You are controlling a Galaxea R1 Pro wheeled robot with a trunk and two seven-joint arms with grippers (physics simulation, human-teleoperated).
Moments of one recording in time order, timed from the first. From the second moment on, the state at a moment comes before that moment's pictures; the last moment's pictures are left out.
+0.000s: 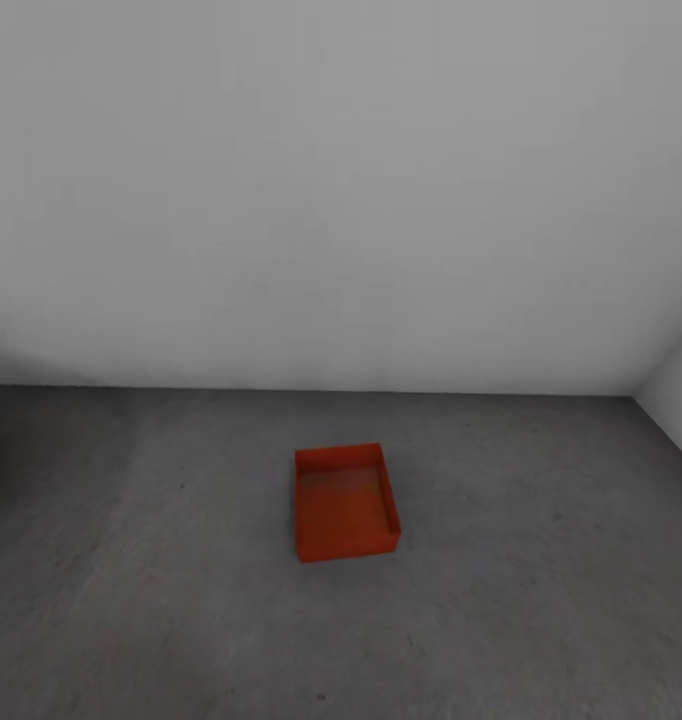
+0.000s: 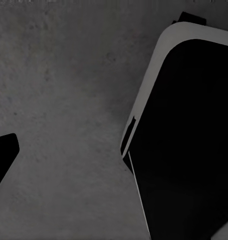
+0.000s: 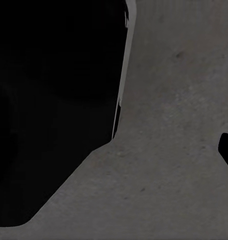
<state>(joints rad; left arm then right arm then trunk) -0.23 0.05 0.00 -0.02 0.29 -0.01 0.19 -0.12 -0.07 0.20 0.03 -0.08 -0.22 0.04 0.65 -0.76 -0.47</state>
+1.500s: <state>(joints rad) -0.23 0.05 0.00 -0.02 0.29 -0.01 0.19 -0.12 -0.08 0.20 0.03 -0.08 -0.22 0.08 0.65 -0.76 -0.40</state>
